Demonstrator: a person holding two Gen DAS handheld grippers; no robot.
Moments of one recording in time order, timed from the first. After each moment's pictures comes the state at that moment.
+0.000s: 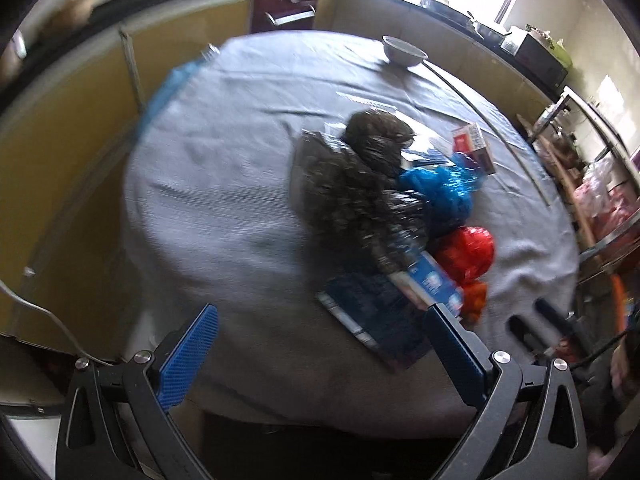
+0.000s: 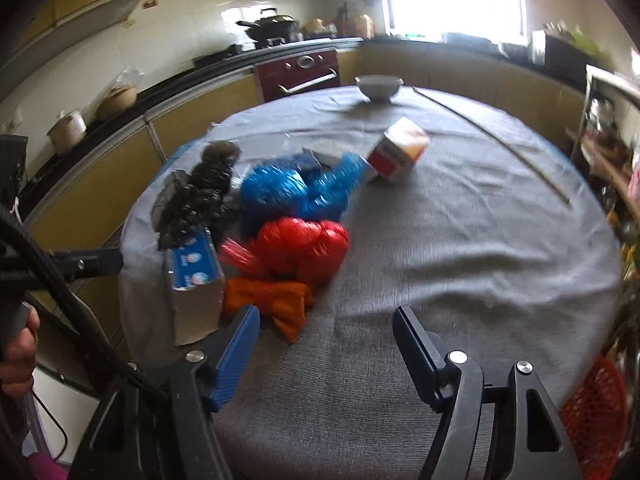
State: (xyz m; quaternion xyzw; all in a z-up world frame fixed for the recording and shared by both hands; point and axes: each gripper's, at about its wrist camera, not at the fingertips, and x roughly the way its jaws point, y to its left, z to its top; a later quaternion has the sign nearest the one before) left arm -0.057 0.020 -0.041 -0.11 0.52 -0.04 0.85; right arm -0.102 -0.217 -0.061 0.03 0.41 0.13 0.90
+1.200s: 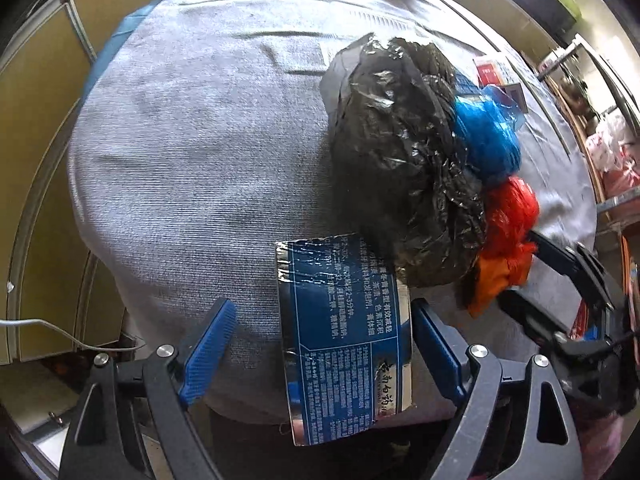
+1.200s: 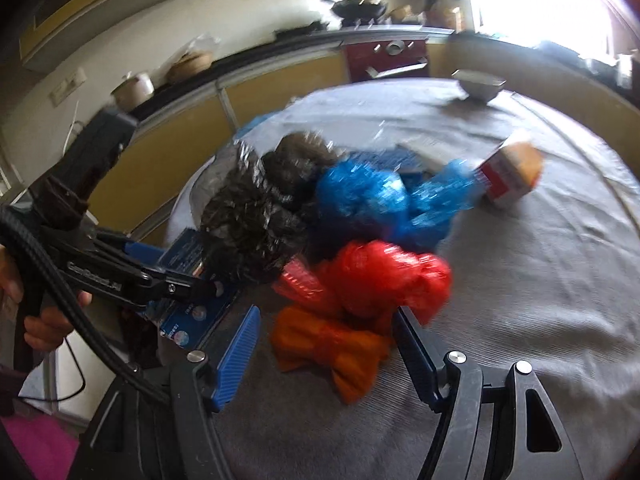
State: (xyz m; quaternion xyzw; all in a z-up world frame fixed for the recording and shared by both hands) left arm -0.006 0.000 -0.081 -0.07 0.63 -0.07 0.77; right arm -0.054 -0.174 -0.080 -0.01 0.43 0.29 0.86
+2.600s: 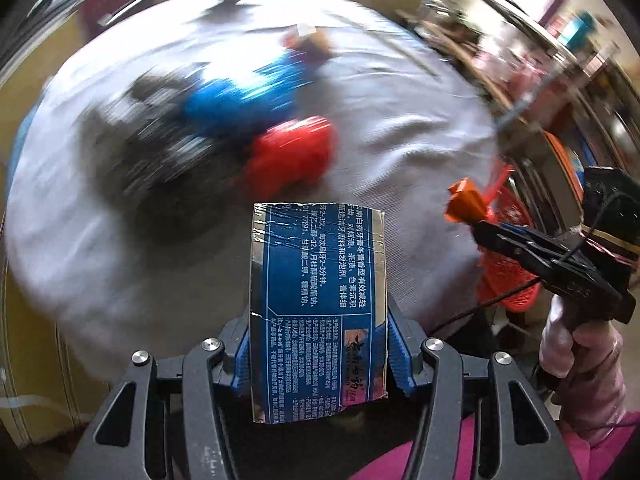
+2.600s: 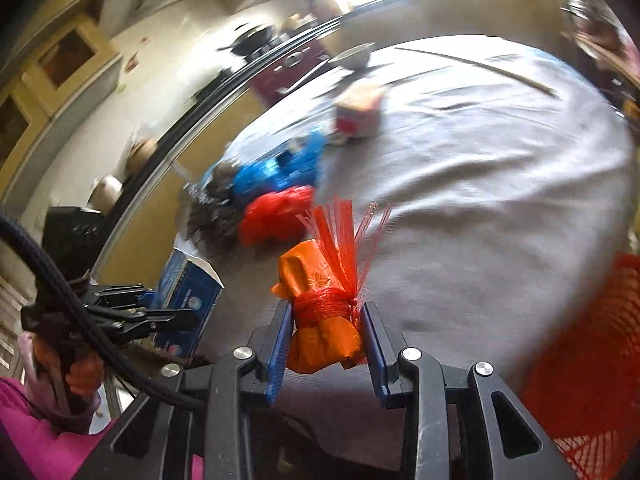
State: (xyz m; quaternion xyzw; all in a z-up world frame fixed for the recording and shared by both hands) left arm -0.094 -0.114 -0.046 0.04 0.56 -0.26 0.78; right arm -0.115 -0.300 -0.084 0.20 0.44 0.19 0.85
